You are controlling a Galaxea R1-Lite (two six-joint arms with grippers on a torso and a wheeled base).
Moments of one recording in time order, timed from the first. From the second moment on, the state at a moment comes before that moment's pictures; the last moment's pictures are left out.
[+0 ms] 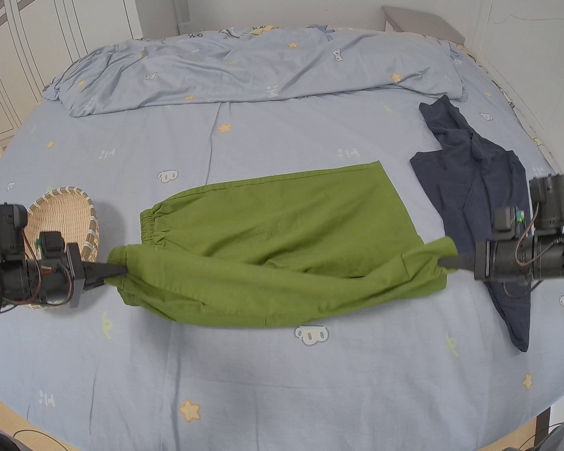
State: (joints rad) left arm 0.16 1.57 -0.66 -0.35 -0.82 -0.52; right arm 0.18 1.60 -0.80 -0.15 0.47 0.19
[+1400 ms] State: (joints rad) left arm 0.18 1.76 -1.16 -0.06 -0.79 -0.57; right arm 0.22 1.77 -1.58 0.30 0.44 0.25
